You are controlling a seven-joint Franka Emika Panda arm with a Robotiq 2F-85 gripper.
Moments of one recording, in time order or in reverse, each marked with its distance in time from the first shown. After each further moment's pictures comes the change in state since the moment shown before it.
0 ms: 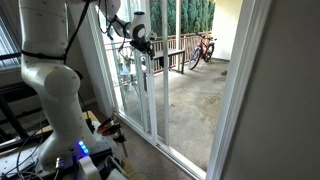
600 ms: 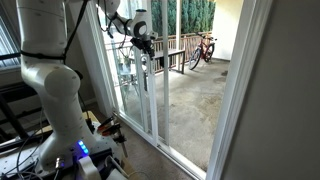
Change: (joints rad) arm 0.002 -0.025 -0.029 0.015 0.000 -0.116 0.105
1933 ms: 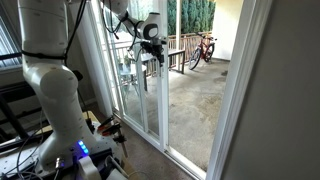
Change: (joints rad) arm -0.083 0.012 -0.078 -0.017 0.028 -0.110 -0.049
